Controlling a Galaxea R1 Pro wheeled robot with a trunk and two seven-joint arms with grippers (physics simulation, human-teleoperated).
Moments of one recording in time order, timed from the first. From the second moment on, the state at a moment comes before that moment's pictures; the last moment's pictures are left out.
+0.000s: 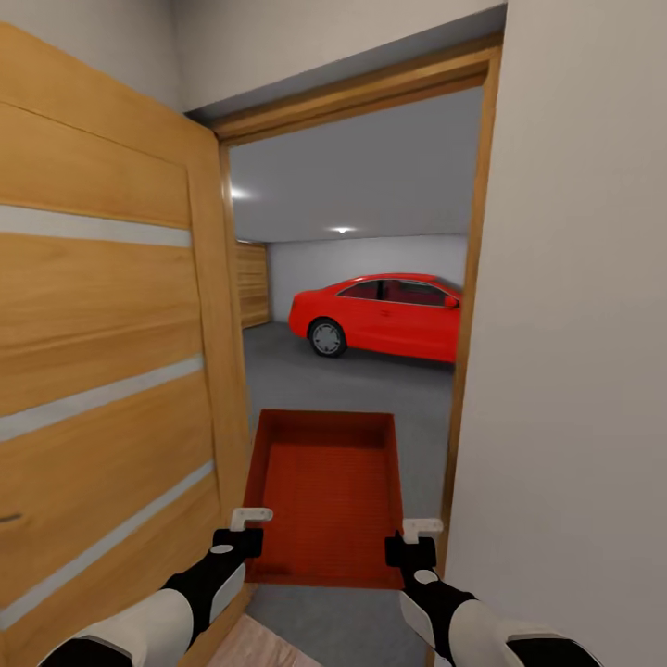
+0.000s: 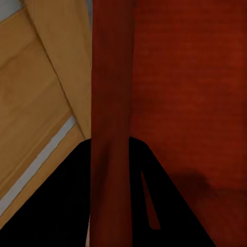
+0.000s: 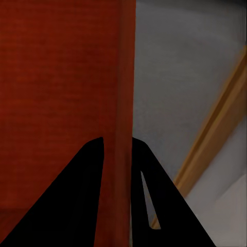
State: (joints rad) left arm -0.70 -0.07 -0.25 -0.18 0.21 -0.01 0.20; right arm -0.72 0.16 -0.02 0.01 0.10 -0.32 -0.25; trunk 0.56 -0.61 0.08
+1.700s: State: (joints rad) left arm -0.70 -0.07 -0.25 -0.18 0.21 -0.01 0.21; right arm -0.72 0.16 -0.02 0.01 0.10 -0.32 -0.24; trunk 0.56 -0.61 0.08
